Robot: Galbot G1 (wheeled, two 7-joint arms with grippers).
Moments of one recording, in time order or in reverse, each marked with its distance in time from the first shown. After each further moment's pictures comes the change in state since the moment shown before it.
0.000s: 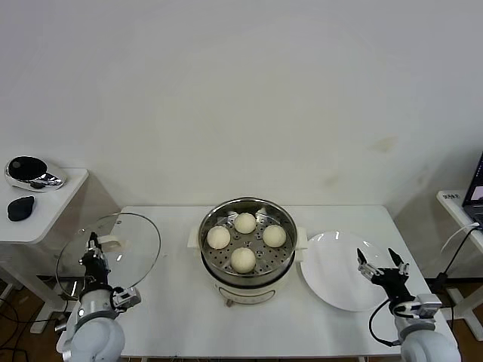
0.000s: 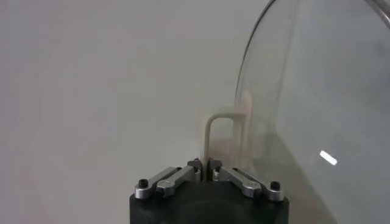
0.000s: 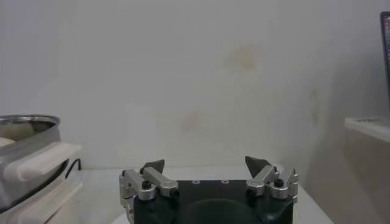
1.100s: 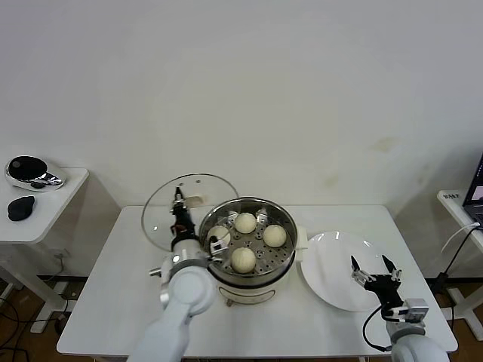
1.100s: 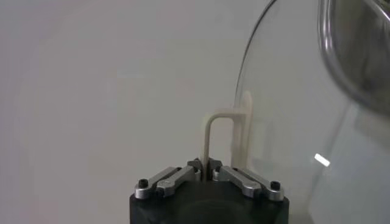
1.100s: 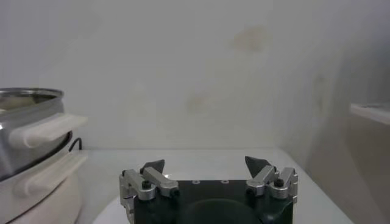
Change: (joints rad) left arm -0.412 -0.204 0.466 0.063 0.304 0.195 0.279; right arm 0.007 0.057 -0.014 -0.029 -0.090 -0.011 -0.003
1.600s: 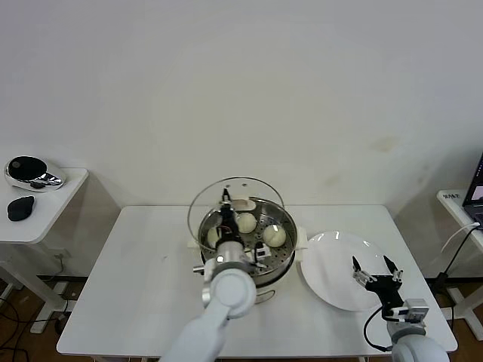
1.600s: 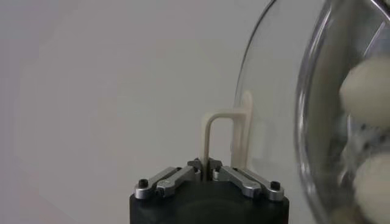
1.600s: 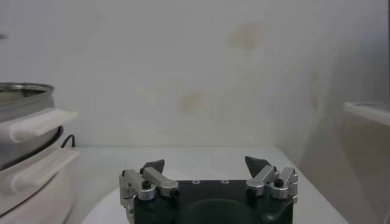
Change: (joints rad) left arm -0.055 -0.093 0.174 0.089 0.009 0.000 -0.005; right arm 0.004 0.005 0.003 -0.011 -0.014 0.001 0.000
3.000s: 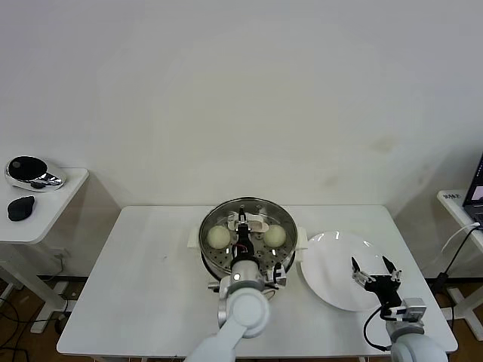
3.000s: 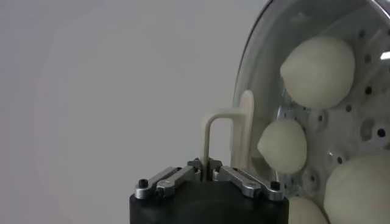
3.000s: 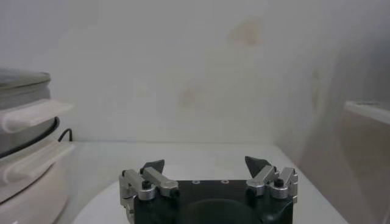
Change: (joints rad) left arm 0.064 -0.019 0.062 0.027 0.109 0.000 0.068; right arm 0.015 -0.010 -0.014 -0.028 -0.011 0.007 -0.002
